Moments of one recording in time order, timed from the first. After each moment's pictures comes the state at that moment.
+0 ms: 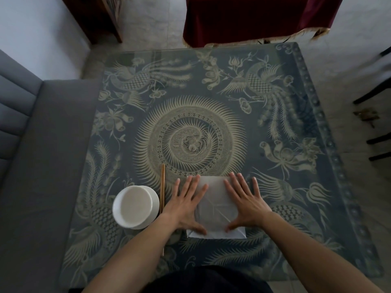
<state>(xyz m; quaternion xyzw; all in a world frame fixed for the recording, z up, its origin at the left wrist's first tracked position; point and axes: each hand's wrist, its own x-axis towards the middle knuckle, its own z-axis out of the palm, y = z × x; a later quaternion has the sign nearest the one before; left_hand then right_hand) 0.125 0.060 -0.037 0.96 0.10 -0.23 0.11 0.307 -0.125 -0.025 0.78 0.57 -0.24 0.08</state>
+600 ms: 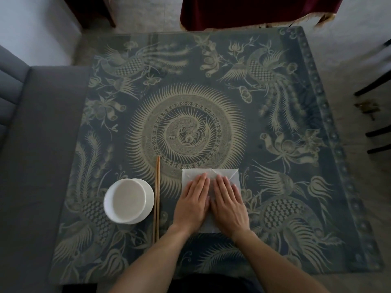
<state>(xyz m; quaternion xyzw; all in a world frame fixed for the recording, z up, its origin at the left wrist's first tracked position) 0.136 0.005 -0.053 0.96 0.21 -0.05 0.18 0.232 -0.112 -0.046 0.86 0.48 -0.15 -0.05</state>
